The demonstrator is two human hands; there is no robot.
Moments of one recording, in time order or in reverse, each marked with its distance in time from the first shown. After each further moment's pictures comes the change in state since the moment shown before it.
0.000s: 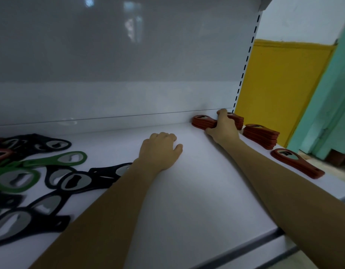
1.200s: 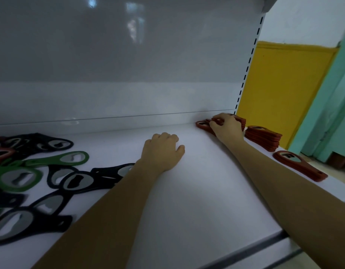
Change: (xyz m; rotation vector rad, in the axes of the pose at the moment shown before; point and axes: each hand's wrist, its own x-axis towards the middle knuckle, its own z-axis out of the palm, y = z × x) left_hand 0.001 0.000 0.001 0.016 0.012 0.001; right_hand 0.007 0.007 -0.001 0.139 0.077 0.029
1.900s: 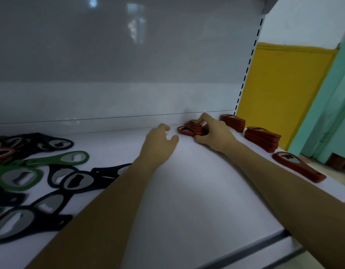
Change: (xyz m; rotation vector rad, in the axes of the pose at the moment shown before) left_hand 0.009 -0.006 -0.003 -0.534 0.175 -0.184; right_hand -0.019 -0.016 0.000 -0.050 -0.295 -0.339
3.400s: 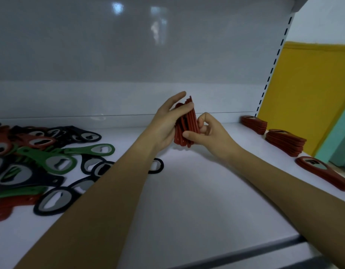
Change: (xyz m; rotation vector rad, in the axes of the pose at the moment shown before) left_hand 0.005 0.017 -0.044 -1.138 -0.152 -0.029; right_hand -0.026 -0.060 0.023 0.912 -0.178 -0.094
